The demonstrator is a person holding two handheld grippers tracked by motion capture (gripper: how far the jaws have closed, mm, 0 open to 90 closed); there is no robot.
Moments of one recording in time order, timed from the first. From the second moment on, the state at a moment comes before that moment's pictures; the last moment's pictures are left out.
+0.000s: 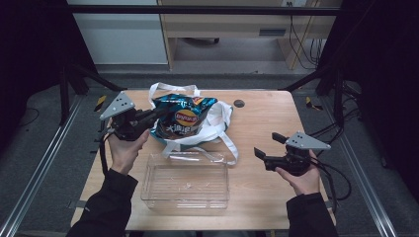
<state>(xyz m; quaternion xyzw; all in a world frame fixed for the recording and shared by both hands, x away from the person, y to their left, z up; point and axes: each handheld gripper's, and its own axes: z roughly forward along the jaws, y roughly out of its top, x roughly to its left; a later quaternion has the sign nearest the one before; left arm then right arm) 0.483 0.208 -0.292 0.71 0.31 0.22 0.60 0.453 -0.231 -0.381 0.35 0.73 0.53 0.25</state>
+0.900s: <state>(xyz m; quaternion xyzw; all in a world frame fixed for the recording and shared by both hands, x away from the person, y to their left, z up) 0.423 0.206 -0.292 0.71 0.28 0.21 0.61 0.452 -0.233 -0.380 0.35 0.73 0.53 0.25</state>
